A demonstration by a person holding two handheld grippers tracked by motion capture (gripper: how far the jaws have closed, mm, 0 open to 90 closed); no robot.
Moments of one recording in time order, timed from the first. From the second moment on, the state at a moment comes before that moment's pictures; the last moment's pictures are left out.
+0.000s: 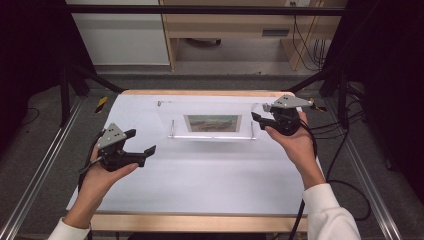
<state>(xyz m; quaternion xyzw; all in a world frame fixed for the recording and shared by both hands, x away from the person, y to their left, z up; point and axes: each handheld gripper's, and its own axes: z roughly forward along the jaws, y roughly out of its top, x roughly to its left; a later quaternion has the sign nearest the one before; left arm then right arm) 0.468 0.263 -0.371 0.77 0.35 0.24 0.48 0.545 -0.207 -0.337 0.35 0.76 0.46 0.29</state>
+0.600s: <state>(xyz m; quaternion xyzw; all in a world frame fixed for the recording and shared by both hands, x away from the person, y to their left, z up) 0.465 0.290 -0.418 0.77 0.40 0.25 0.43 0.569 -0.209 -0.333 0.36 0.76 0.47 0.27</state>
